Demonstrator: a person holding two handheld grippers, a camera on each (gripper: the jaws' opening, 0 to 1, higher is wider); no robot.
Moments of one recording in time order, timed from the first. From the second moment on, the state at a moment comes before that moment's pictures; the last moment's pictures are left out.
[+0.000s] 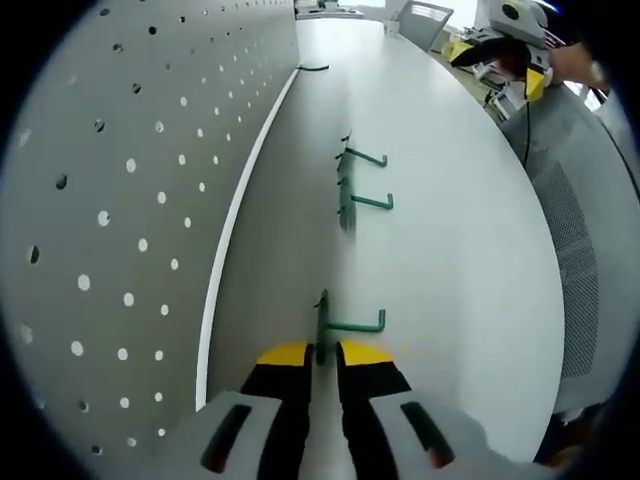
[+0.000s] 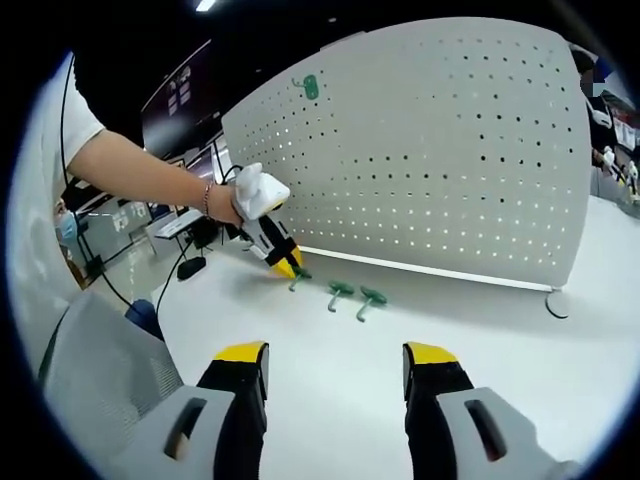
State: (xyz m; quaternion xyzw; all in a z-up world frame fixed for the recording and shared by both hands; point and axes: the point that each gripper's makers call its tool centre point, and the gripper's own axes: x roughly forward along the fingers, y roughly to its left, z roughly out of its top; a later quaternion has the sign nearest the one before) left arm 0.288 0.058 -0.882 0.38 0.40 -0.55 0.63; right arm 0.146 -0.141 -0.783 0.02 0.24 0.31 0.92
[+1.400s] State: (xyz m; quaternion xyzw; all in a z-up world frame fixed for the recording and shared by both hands) left arm 0.293 0.058 -0.882 0.40 0.38 -0.54 0.64; right arm 0.147 -0.141 -0.782 0.03 0.24 0.31 0.92
